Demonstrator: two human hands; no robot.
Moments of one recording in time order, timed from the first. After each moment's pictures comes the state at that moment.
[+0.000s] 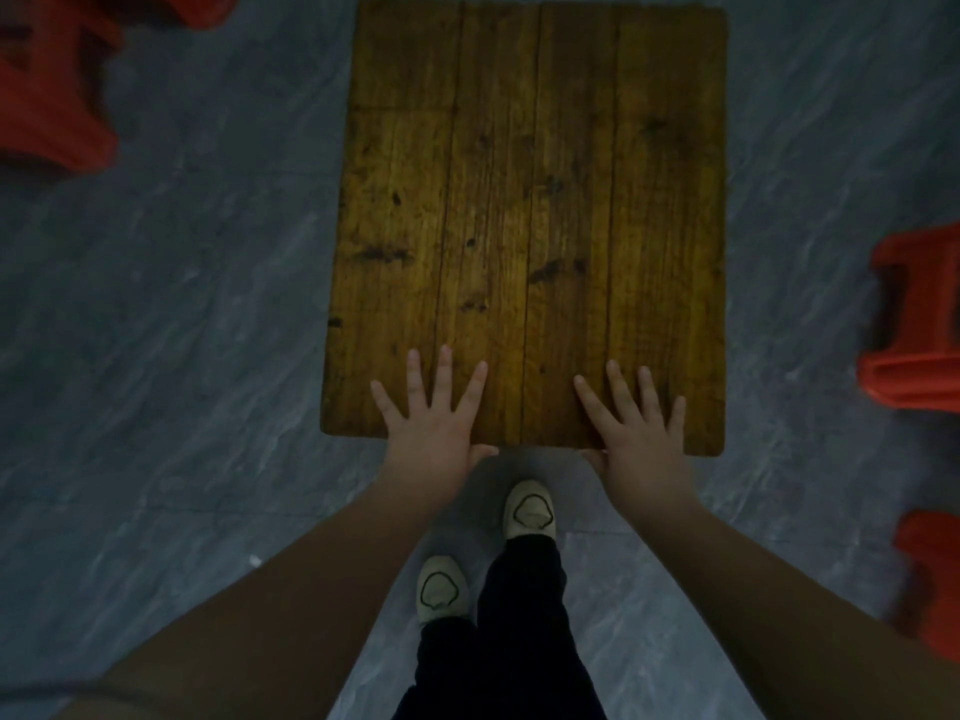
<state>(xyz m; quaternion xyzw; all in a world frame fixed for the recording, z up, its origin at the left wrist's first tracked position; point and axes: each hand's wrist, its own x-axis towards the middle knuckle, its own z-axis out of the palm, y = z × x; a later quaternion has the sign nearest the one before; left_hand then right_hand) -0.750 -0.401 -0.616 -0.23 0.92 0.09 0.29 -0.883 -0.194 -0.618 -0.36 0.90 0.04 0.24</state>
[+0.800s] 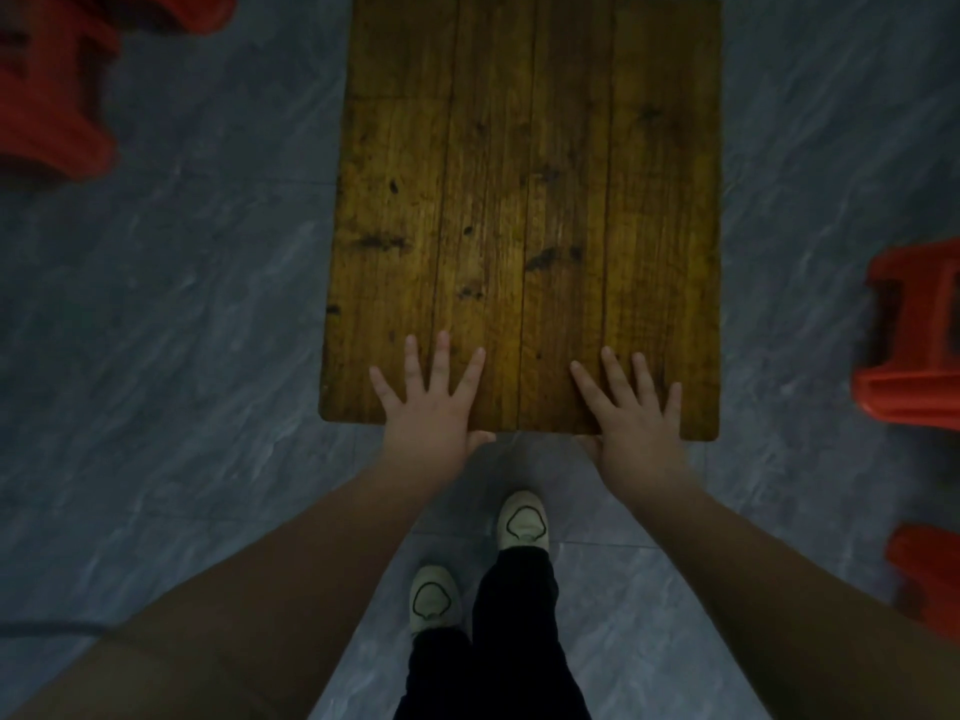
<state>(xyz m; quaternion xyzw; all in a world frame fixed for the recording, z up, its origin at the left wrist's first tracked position) -0.785 -0.418 -0.616 -0.24 0.93 0.08 0.27 -0.922 -0.218 -0.606 -0.36 0.89 0.05 0.26</state>
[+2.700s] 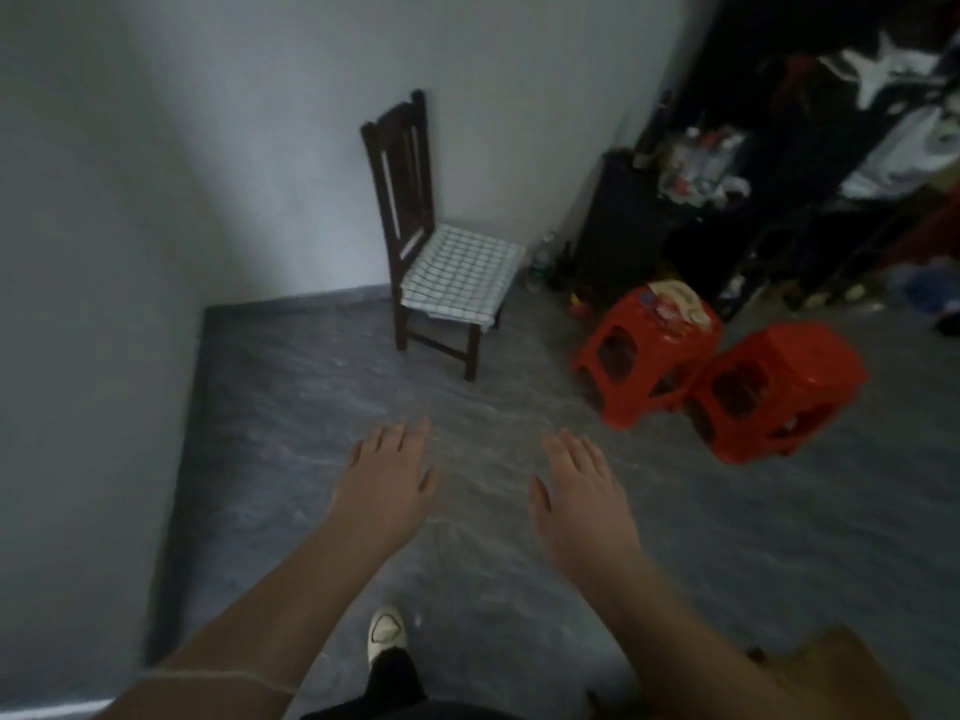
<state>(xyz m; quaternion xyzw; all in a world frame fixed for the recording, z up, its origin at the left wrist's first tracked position) -0.215 -0.563 -0.100 -0.77 0.62 0.13 -0.04 -0.442 -0.609 -0.081 -0.80 0.58 -0.06 0.14</state>
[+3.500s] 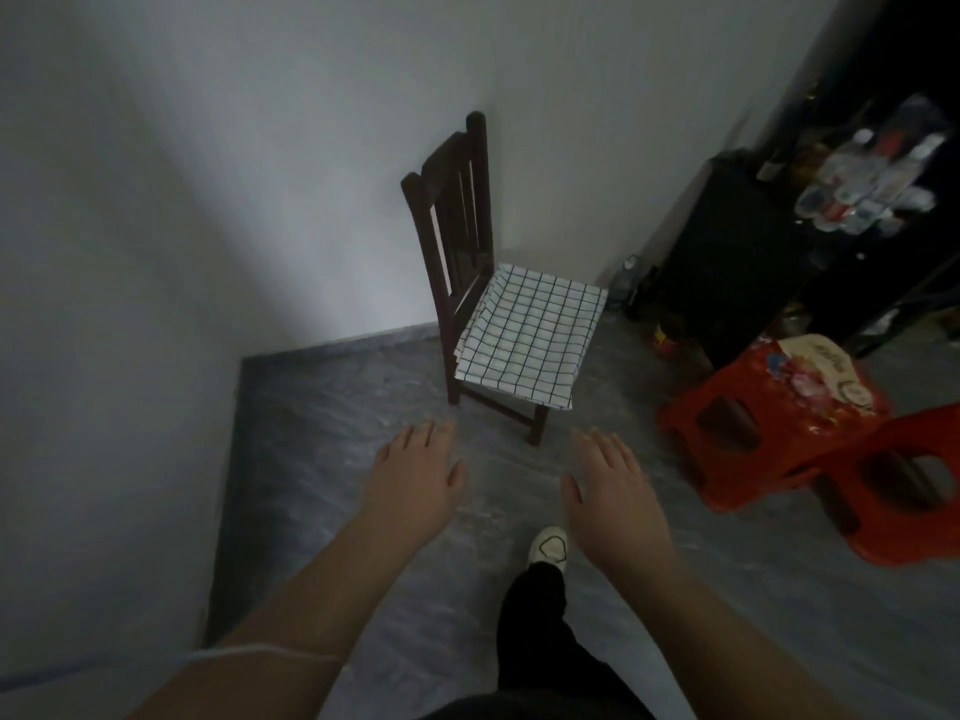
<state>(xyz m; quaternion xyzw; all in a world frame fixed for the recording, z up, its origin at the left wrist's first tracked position) -0.012 -0.906 -0.130 -0.79 0.59 0.13 -0.03 -0.237 -0.973 -0.141 -0.80 0.56 -0.06 0.21</state>
